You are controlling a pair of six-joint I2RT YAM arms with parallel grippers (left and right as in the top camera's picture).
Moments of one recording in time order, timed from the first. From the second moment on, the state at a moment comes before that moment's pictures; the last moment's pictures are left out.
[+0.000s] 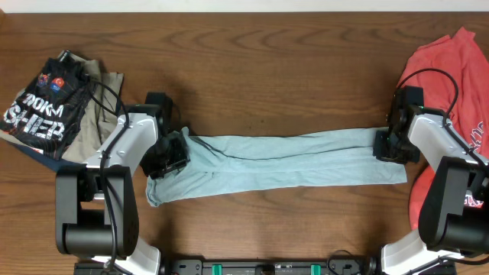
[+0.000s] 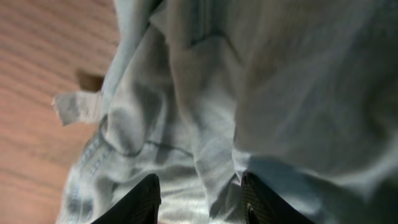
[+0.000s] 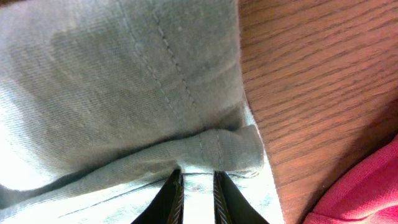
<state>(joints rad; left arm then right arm) -0.05 1.75 1.02 -0.99 0.02 -0.48 -0.16 1.77 1.02 -0.77 0.17 0.11</state>
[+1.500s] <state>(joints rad) -0.05 1.63 1.01 -1.01 -0.02 -0.57 -0.16 1.77 1.02 -0.78 0.17 0.11</state>
